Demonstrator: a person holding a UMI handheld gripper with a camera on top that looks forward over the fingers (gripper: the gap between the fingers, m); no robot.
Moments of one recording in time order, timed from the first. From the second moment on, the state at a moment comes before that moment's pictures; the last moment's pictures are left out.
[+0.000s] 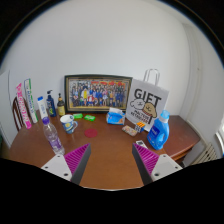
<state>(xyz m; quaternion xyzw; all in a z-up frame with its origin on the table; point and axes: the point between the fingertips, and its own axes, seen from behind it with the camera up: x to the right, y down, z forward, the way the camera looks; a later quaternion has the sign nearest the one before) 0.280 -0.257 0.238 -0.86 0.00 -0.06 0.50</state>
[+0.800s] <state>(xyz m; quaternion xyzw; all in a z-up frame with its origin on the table) 0.044 -0.188 0.118 -0.84 -0.07 0.07 0.53</state>
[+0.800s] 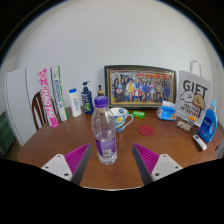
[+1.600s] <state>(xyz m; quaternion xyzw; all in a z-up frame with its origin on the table) -0.030 -0.090 0.114 -0.79 -0.04 0.01 0.61</state>
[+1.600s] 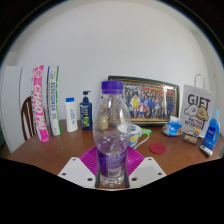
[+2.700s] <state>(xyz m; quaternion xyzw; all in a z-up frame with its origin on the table) -0.109 0.084 0.197 -0.46 0.53 0.65 0.29</state>
